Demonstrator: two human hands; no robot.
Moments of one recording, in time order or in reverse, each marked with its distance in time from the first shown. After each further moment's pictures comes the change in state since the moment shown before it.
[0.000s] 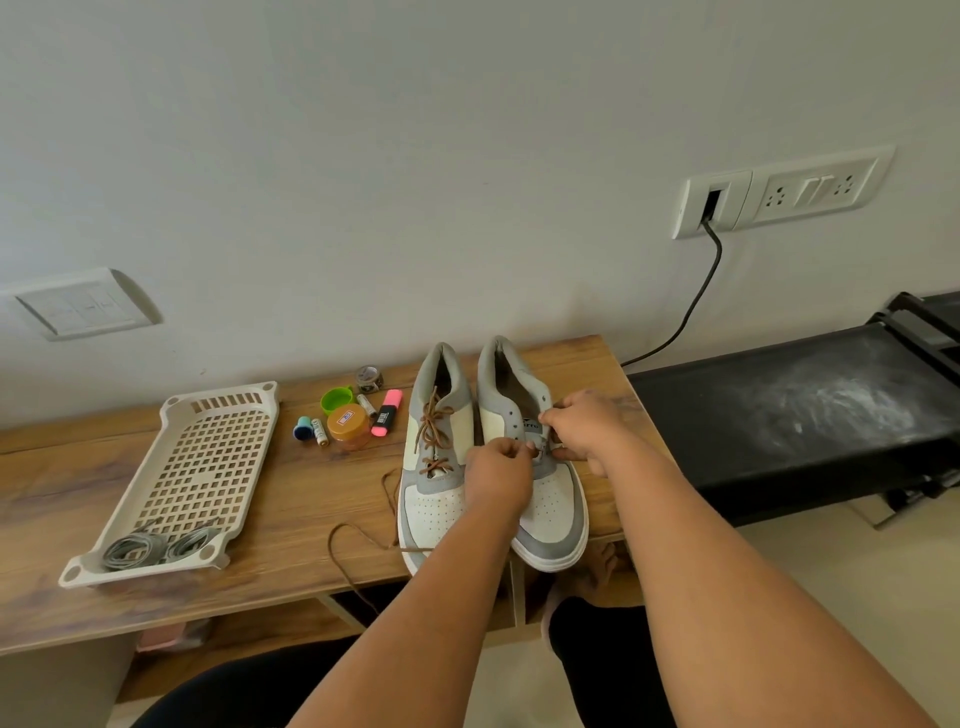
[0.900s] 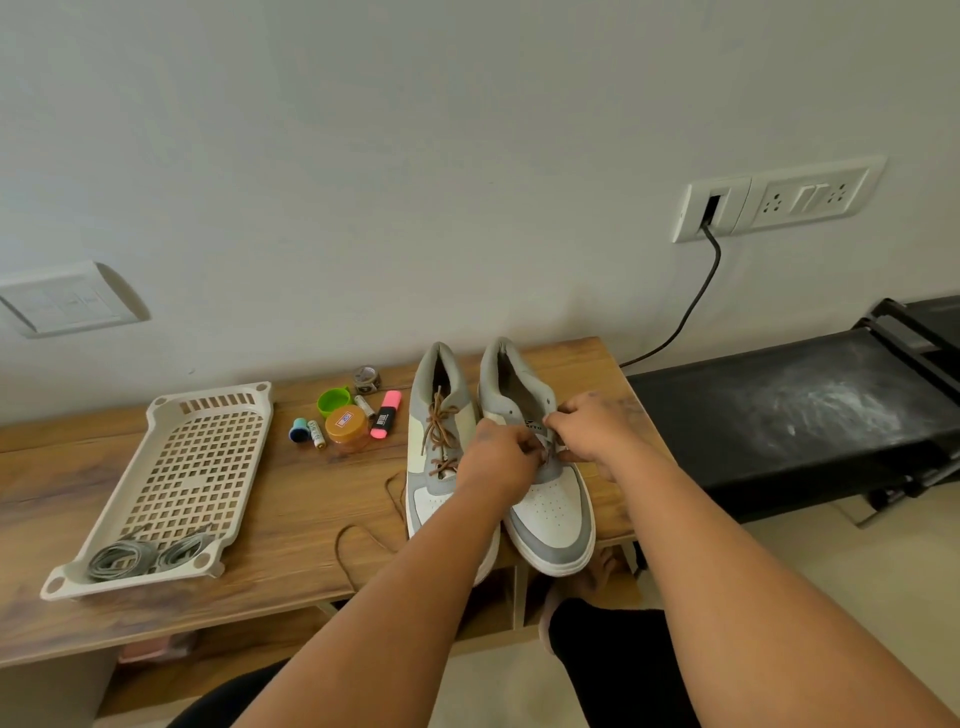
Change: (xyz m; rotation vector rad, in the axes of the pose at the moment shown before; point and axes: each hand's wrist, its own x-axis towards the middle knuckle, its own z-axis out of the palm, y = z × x) left_hand 0.007 0.026 -0.028 0.572 -0.193 0.309; right_hand -0.005 -0.002 0.000 -0.212 0.049 -0.077
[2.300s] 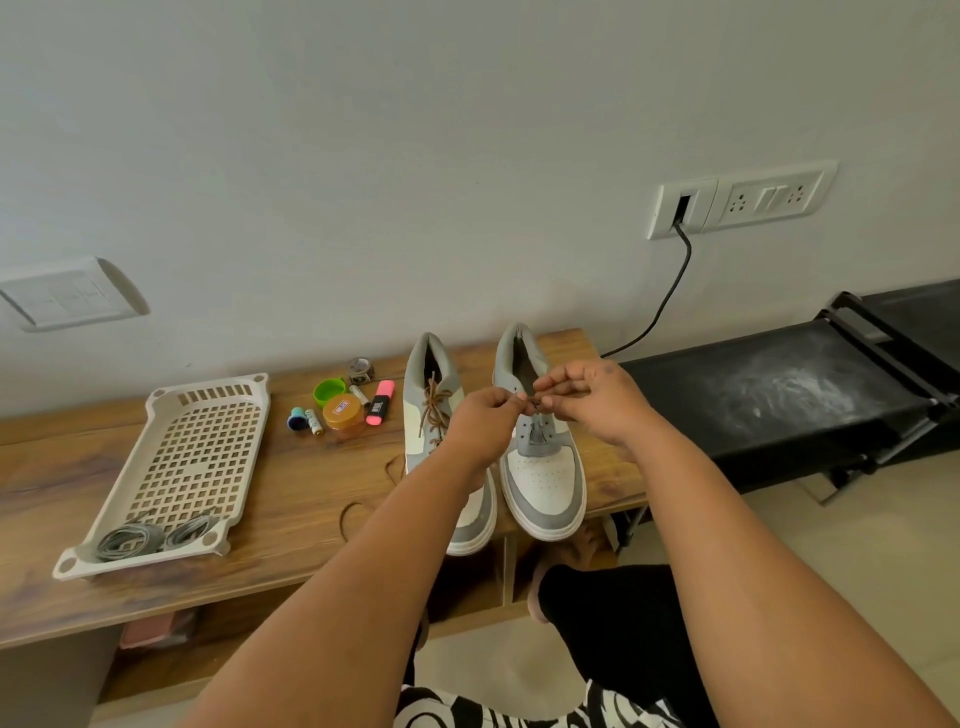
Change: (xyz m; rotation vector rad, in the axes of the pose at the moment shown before) left_hand -0.043 0.024 -0.042 -0.672 -0.018 -0.056; right_hand -0.054 -0.011 -0.039 0.223 -0.055 -0.279
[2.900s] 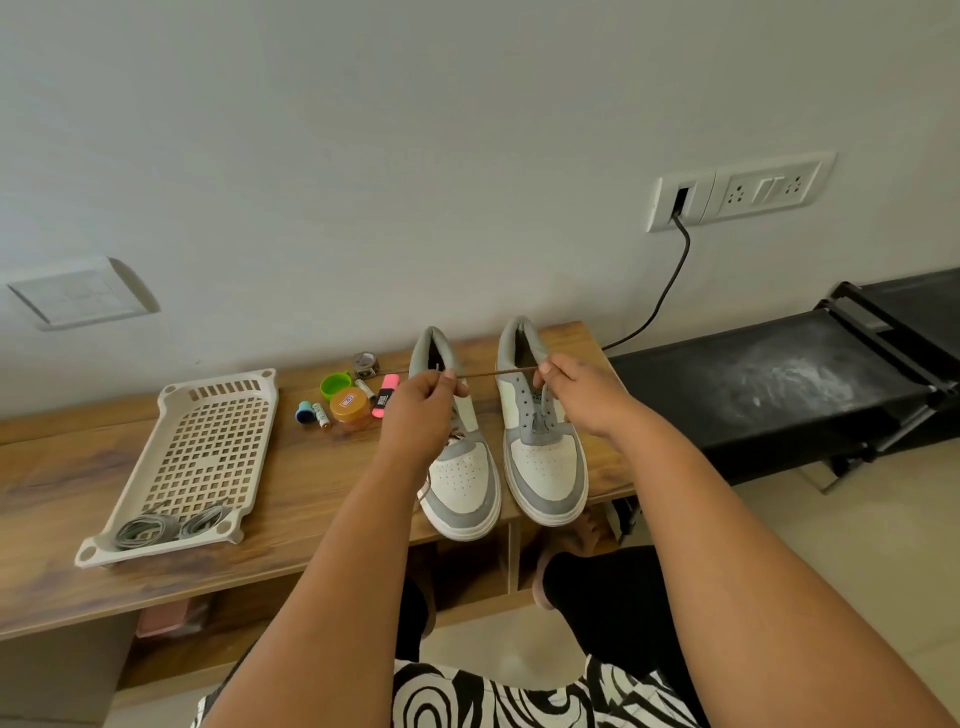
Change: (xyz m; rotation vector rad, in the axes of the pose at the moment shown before) left_hand -0.024 -0.007 -0.054 -0.013 0.241 0.098; right_hand -0.016 -0.028 0.011 -0.307 -0.082 0.045
